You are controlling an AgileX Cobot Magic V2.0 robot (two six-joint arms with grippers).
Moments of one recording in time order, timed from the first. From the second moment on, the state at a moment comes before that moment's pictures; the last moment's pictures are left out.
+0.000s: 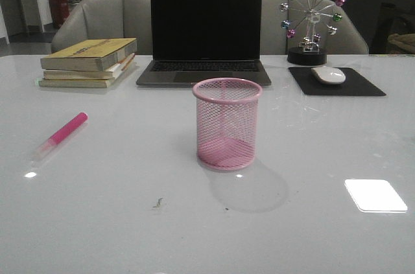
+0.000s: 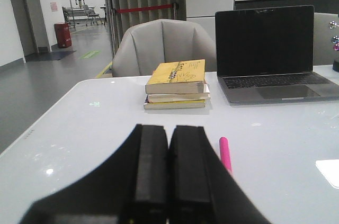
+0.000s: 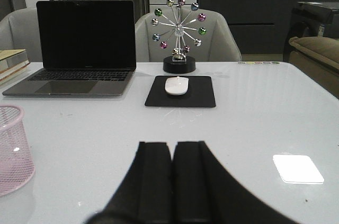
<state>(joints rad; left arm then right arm) -0.06 0.00 0.01 0.02 0.04 0.03 0.00 -0.01 0.03 -0.05 0.03 0.12</state>
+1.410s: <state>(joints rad) -0.06 0.00 -0.06 0.03 -0.06 0.03 0.00 -0.01 -0.03 -0.05 0.04 0.12</state>
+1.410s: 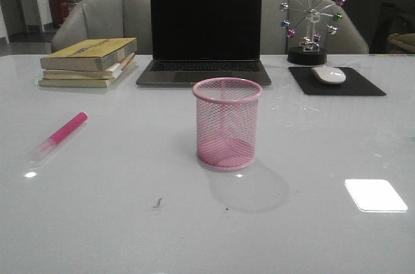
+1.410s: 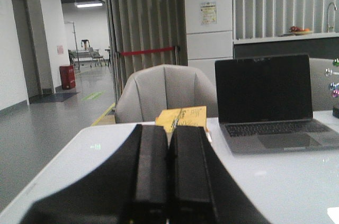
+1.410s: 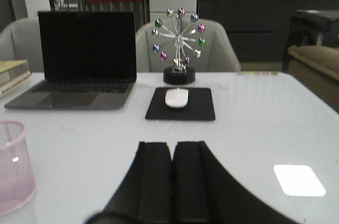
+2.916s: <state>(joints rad) -0.06 0.74 -0.78 -0.03 0.80 0.03 0.00 0.88 -0.79 -0.05 0.89 0.12</state>
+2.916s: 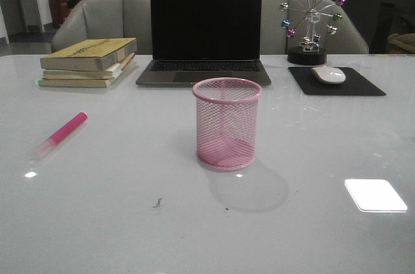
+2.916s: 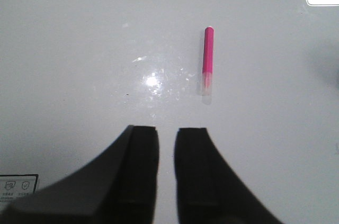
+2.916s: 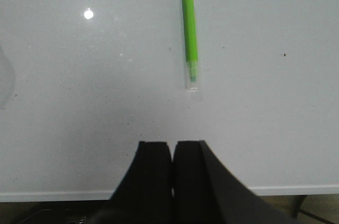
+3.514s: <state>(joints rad) -0.29 0.74 -0.76 -0.05 0.76 0.05 0.00 0.97 -0.79 -0.05 0.85 0.12</state>
